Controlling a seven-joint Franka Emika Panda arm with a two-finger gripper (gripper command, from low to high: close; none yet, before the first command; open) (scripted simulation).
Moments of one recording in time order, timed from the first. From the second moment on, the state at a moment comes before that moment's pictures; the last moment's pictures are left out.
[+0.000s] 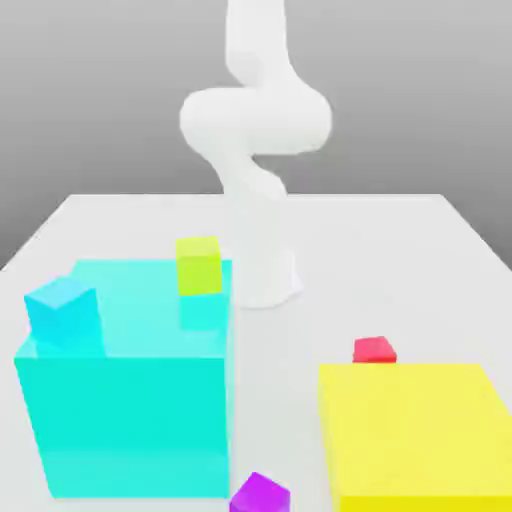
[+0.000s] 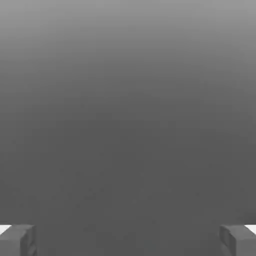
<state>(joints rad) 0.03 -0.74 0.01 -2.37 0.04 2.35 0.82</state>
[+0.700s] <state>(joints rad) 0.31 -0.13 0.37 -2.98 0.18 2.88 1.13</state>
